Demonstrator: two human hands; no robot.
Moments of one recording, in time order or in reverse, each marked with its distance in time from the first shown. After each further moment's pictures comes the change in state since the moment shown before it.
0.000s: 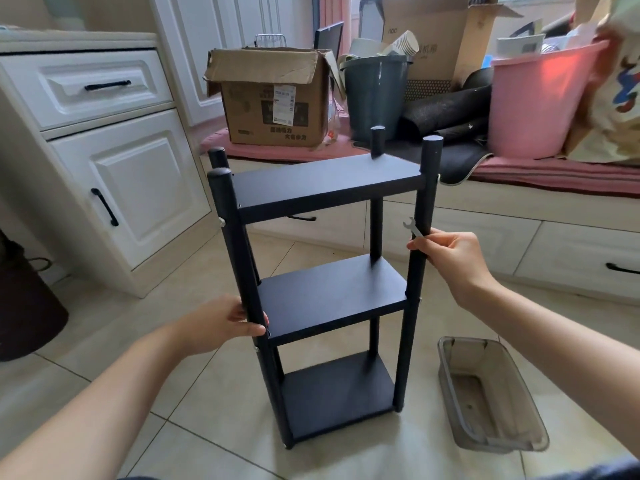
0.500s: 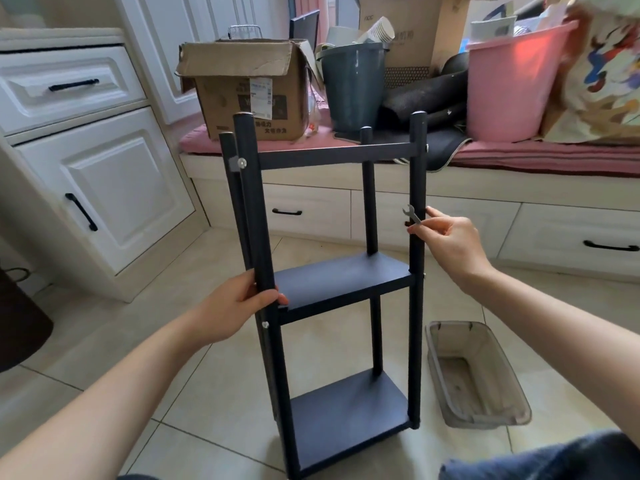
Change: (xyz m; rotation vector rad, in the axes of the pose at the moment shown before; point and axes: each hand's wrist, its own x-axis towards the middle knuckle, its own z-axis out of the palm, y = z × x) left_hand 0.008 0.050 0.026 -0.103 0.134 0.176; right_hand -0.001 -0.001 -0.028 -0.286 0.055 -0.050
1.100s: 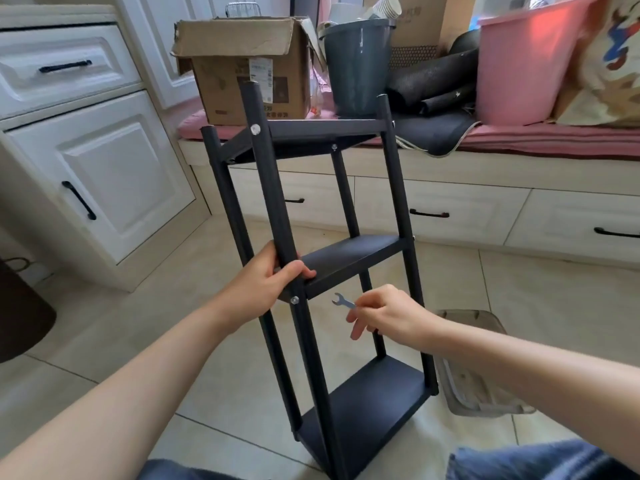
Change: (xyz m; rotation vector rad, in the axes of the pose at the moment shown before) left_hand 0.014 0.028 0.023 -0.202 0.053 -0.028; right_hand -0.083 -0.003 0.073 -0.169 -0.700 0.149
